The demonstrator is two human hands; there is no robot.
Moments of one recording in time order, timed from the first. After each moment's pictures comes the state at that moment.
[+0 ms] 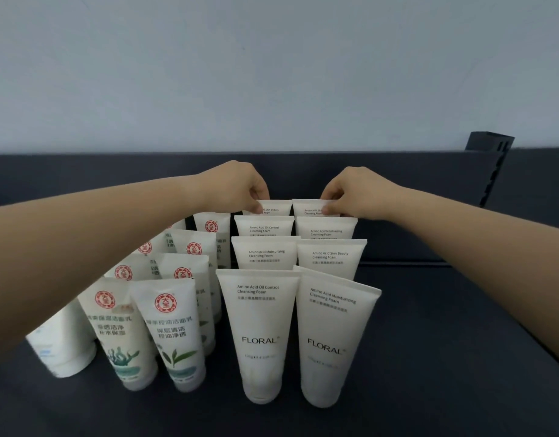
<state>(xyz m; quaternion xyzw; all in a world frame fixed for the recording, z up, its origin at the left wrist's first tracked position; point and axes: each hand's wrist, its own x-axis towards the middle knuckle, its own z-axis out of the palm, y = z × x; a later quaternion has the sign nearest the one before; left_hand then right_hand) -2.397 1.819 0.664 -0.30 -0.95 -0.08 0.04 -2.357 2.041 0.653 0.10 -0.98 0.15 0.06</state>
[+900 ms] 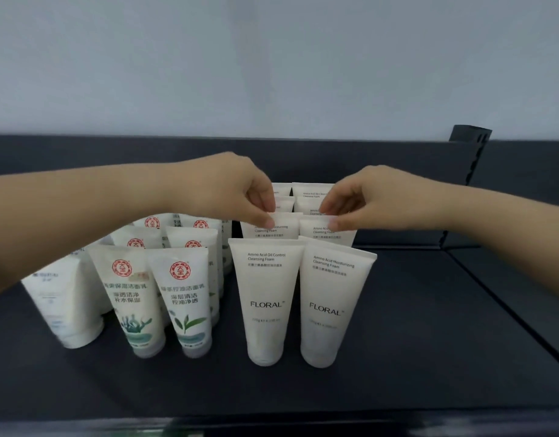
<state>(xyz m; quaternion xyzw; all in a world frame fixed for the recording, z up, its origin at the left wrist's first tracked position) -2.301 1.801 0.681 -0.33 -0.94 -0.10 -0.01 -2.259 2.028 0.670 0.17 -0.97 0.15 0.01</state>
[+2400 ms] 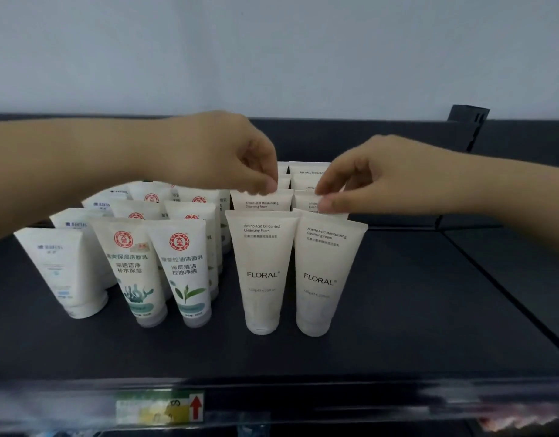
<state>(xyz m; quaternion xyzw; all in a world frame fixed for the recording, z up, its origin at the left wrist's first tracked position) -2.268 1.798 0.697 -0.35 -0.93 -0.13 0.02 -2.210 2.013 0.686 0.18 -0.97 0.15 0.04</state>
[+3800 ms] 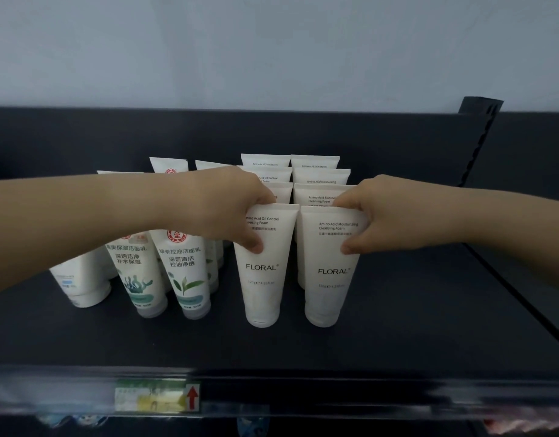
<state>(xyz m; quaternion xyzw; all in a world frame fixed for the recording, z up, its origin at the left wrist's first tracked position) -2.254 1.809 0.654 -0.30 -0.95 -0.03 -0.05 -2.215 2.025 0.651 0.17 -0.98 0.06 -0.04</state>
